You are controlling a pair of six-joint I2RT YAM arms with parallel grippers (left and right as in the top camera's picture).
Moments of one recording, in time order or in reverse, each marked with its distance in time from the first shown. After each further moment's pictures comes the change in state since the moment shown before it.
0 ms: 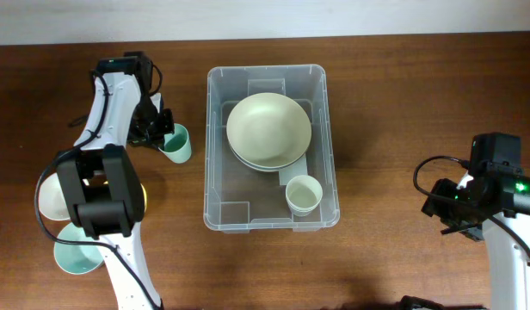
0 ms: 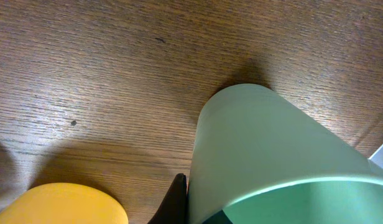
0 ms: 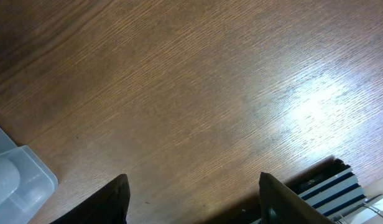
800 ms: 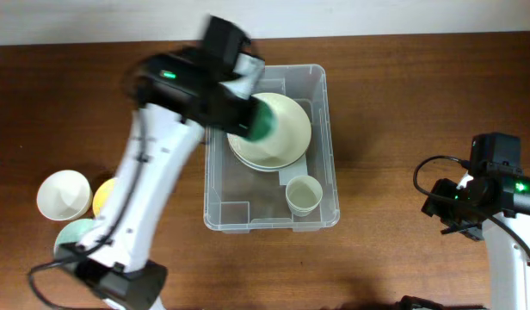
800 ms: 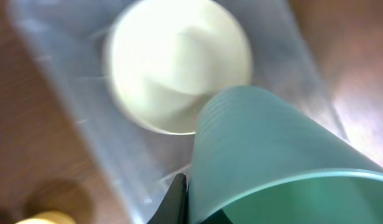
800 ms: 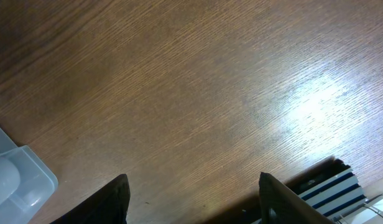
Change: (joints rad) left arm -0.554 -0.434 0.172 -0.079 0.016 0.099; right arm 0.000 0.000 0.000 0.001 0.000 0.000
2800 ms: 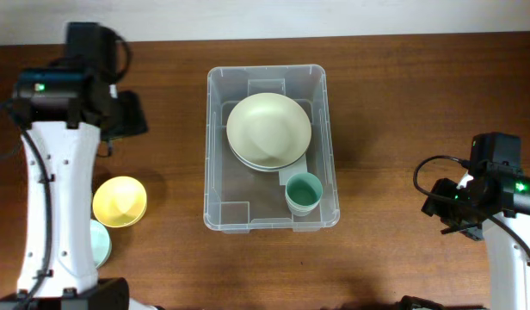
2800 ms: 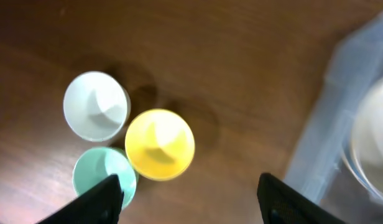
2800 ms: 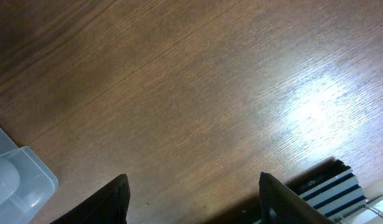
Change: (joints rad) left arm 0.521 -0.172 -0.195 -0.056 -0.278 -0.275; right arm 0.000 0.000 0.000 0.003 0.000 0.000
